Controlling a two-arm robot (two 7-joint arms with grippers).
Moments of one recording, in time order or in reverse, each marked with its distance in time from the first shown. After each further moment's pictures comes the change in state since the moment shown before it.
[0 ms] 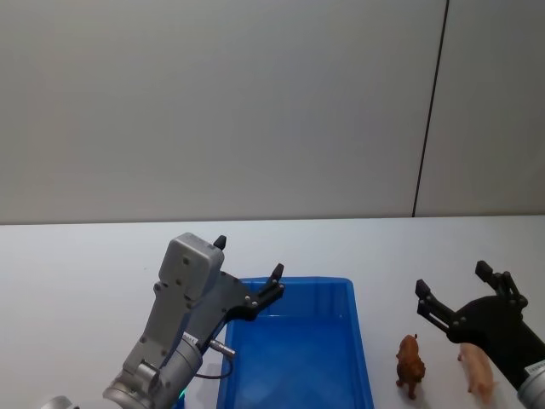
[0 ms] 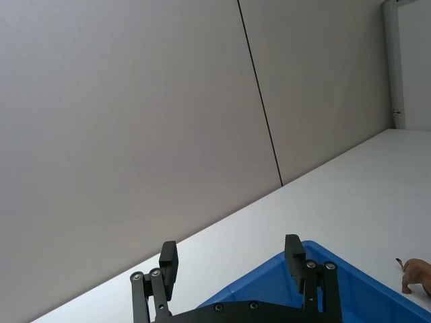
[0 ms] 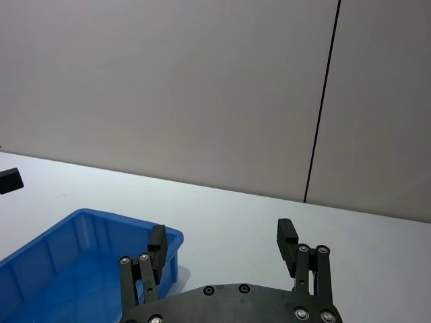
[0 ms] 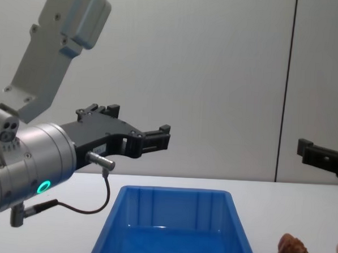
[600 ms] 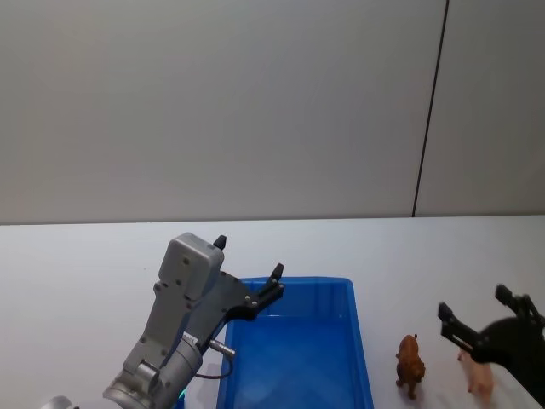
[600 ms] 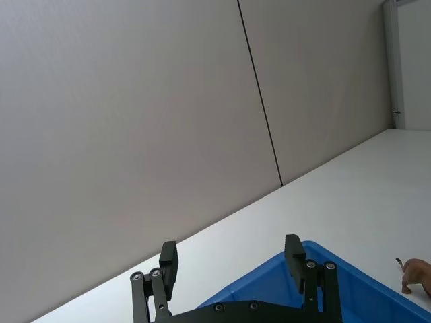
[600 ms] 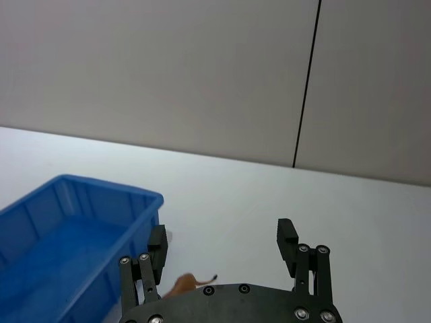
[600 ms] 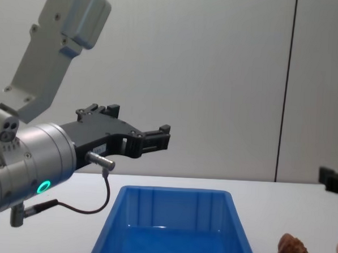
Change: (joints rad) left arm 0.000 0.000 0.000 0.000 0.000 0.000 0.000; right arm -0.023 0.048 0.039 0.024 0.058 0.044 0.033
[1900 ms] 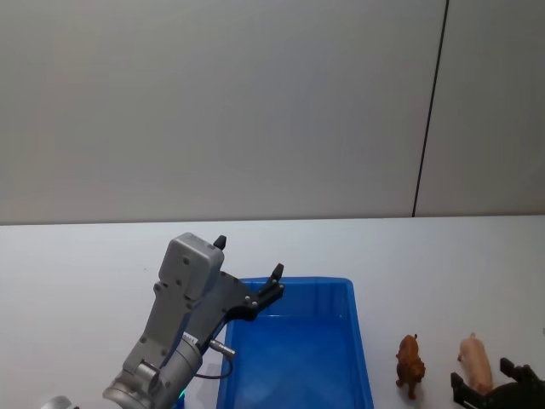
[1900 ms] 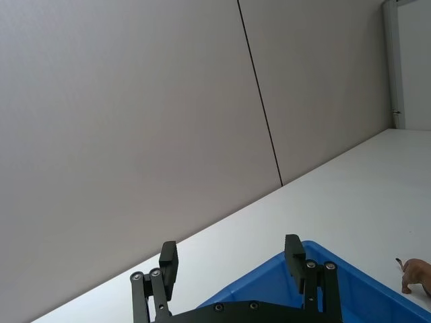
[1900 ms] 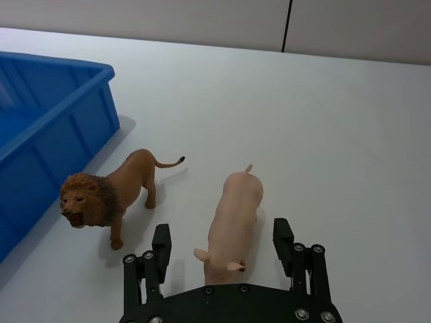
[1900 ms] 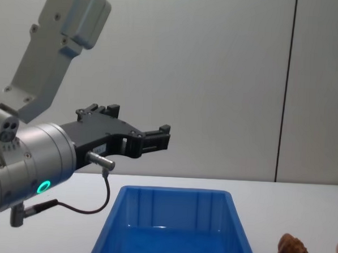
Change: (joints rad) left arm 0.000 0.000 0.000 0.000 0.000 0.000 0.000; right arm -0.008 0.001 0.001 0.143 -0.010 0.140 0.013
